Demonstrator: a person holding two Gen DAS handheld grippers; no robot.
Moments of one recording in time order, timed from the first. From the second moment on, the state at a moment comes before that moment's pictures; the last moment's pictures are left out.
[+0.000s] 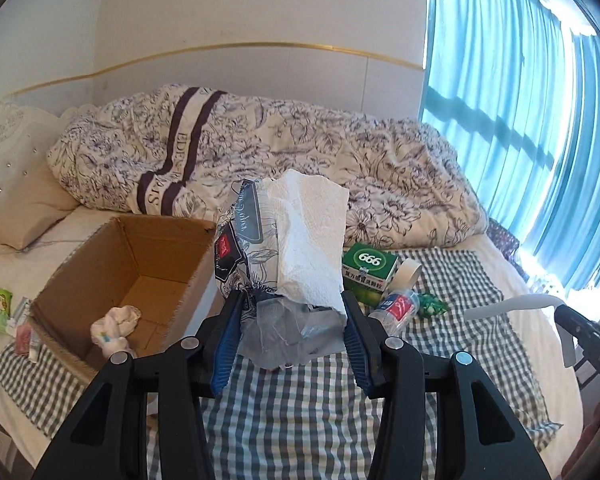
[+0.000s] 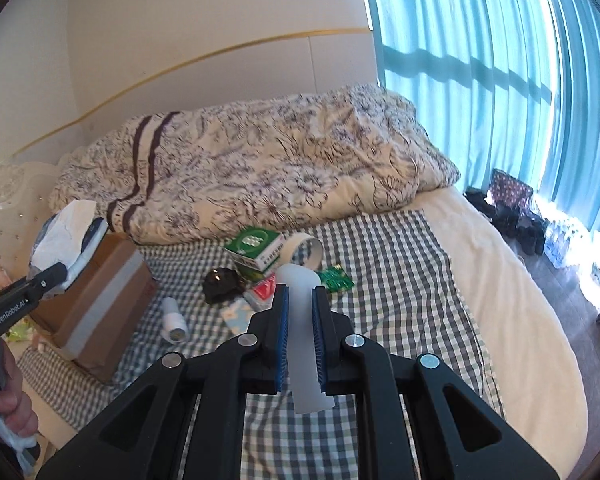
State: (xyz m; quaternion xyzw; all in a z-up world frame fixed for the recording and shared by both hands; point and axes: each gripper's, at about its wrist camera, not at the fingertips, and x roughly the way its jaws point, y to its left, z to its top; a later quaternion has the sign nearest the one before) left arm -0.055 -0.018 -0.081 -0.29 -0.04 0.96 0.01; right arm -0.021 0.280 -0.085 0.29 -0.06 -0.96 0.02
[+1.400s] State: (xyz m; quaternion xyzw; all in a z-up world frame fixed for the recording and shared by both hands) left arm 0.061 -0.083 0.017 -0.19 -0.03 0.98 -0.01; right arm 0.051 0.160 0.029 0.17 -0.01 -0.98 0.12
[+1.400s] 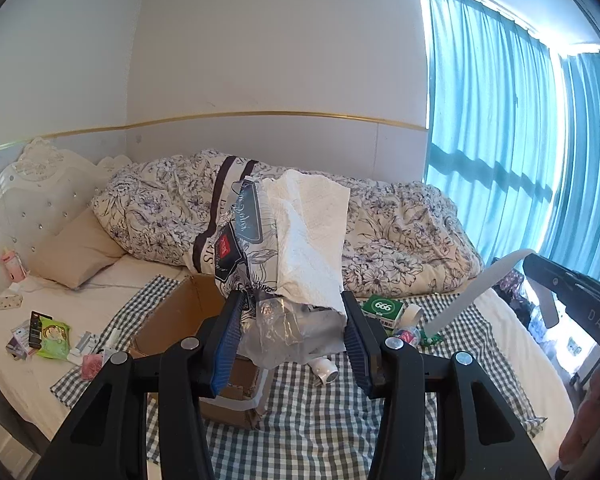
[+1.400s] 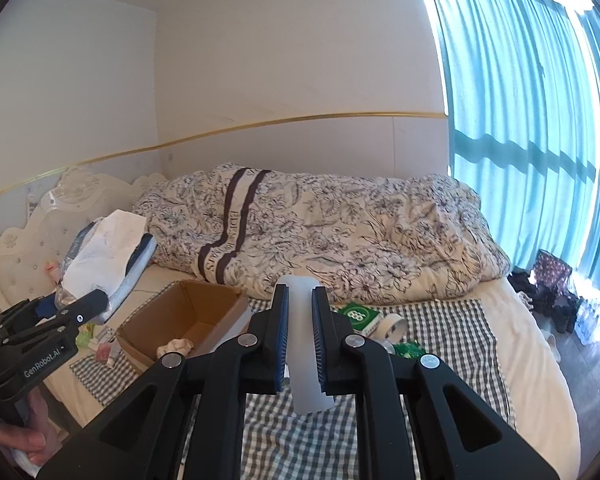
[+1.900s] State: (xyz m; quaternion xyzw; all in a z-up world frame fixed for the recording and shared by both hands) left arm 0.054 -0.126 0.024 -0.18 -0.02 0.98 -0.04; right arm 0.027 0.099 0.044 0.15 -0.01 -0.98 0.16
